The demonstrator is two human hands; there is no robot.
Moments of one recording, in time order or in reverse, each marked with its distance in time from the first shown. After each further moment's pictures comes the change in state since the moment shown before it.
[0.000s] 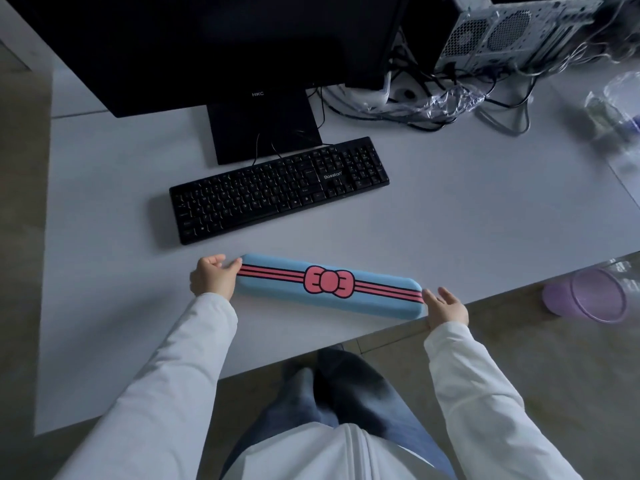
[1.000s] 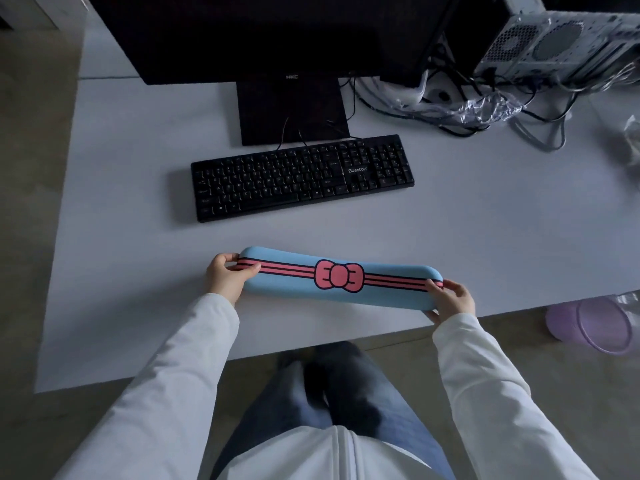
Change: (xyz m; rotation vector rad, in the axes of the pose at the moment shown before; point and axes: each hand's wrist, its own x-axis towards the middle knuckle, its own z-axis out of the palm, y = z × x) left_hand -0.009 -0.026 -0.007 -0.224 -0.191 -0.076; right_hand 0.003 -0.021 0.019 -0.001 -0.071 0.017
